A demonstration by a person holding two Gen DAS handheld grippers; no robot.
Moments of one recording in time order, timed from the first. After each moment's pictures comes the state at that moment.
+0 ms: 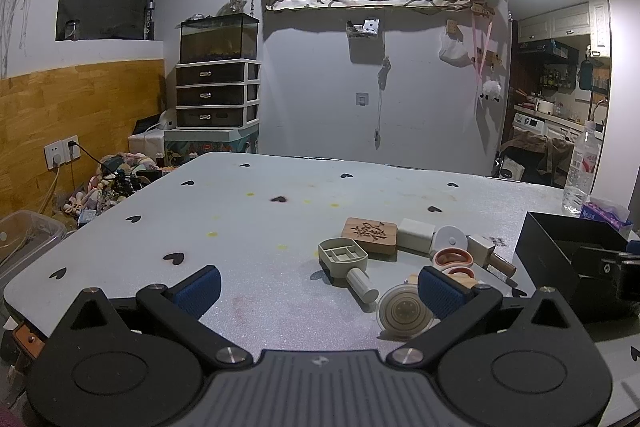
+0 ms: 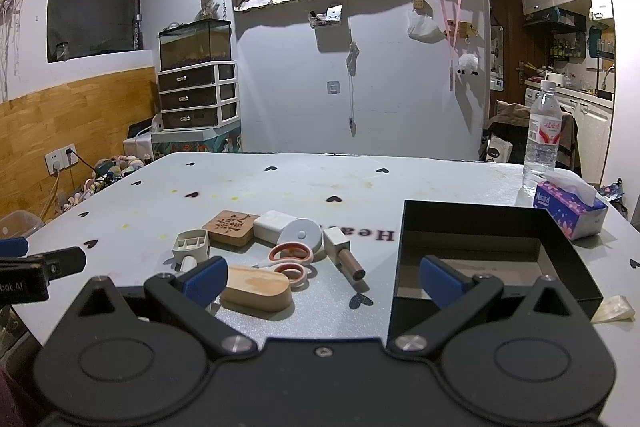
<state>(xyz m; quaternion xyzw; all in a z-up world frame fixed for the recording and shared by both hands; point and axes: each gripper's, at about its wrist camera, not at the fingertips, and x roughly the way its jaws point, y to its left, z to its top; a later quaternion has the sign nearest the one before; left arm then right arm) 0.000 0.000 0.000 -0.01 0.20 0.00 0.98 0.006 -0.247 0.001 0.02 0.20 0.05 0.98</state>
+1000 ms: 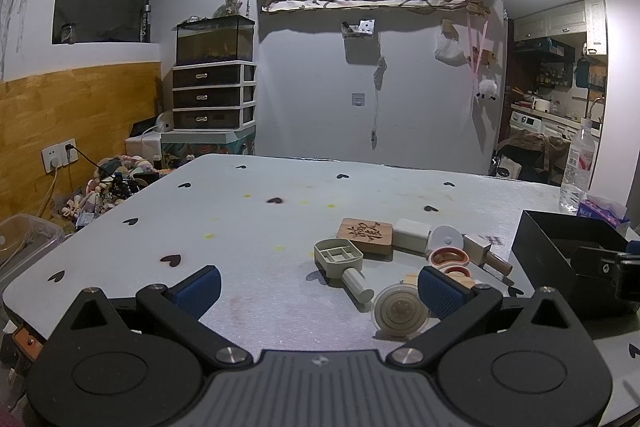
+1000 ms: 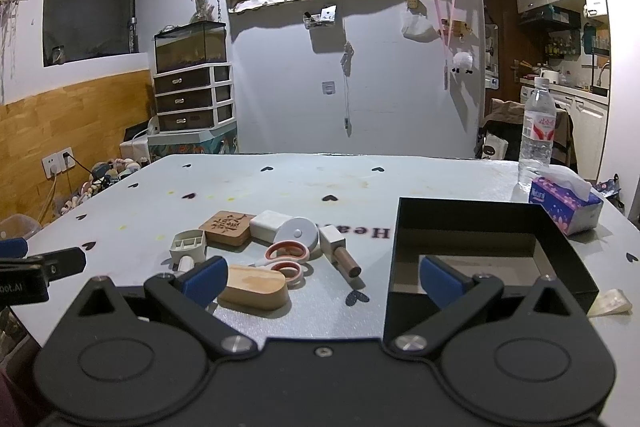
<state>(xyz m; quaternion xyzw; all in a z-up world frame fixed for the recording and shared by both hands) 0.000 0.000 0.000 -0.01 0.20 0.00 0.98 0.004 -0.252 -0.001 0.02 0.20 0.05 0.98</state>
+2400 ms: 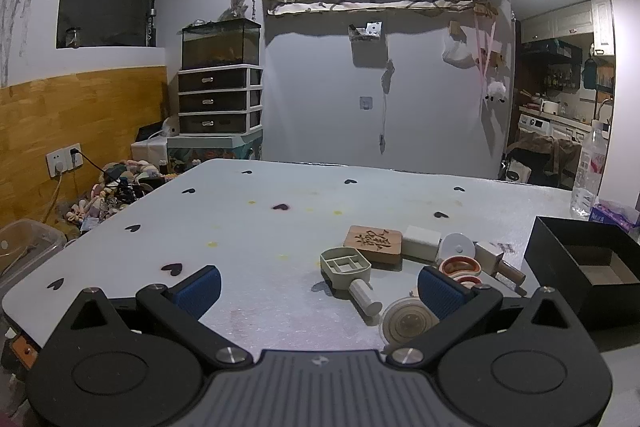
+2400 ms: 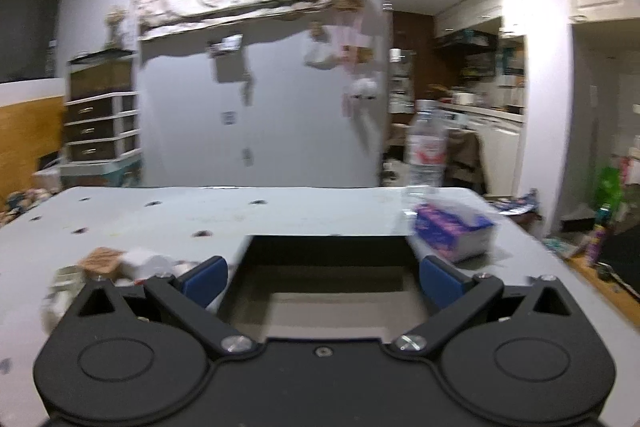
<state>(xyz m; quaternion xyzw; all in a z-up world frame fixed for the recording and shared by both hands) 0.016 -0.008 -0.003 0.00 0.20 0.01 0.98 0.016 -0.344 0.005 0.02 0.15 -0.10 0.98</state>
